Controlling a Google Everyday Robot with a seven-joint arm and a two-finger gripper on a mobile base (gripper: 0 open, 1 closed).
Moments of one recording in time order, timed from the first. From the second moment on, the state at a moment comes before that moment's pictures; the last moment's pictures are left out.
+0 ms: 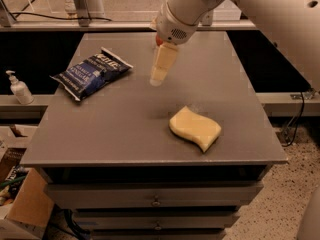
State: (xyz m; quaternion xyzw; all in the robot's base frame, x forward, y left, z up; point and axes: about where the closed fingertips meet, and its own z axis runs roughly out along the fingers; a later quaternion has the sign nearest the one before) arm 0.640 0.007 0.920 -0.71 0.65 0.05 0.28
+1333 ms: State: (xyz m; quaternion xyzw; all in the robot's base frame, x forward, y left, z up) arm 0.682 0.126 0.906 -0.73 0.61 0.10 0.31
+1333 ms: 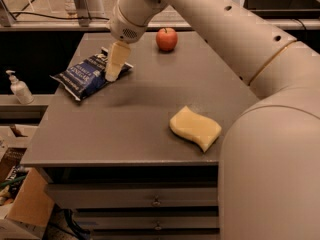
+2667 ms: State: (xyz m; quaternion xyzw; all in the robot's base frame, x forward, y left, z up) arm 0.694 0.167 0.851 -0.72 0.62 0.12 0.27
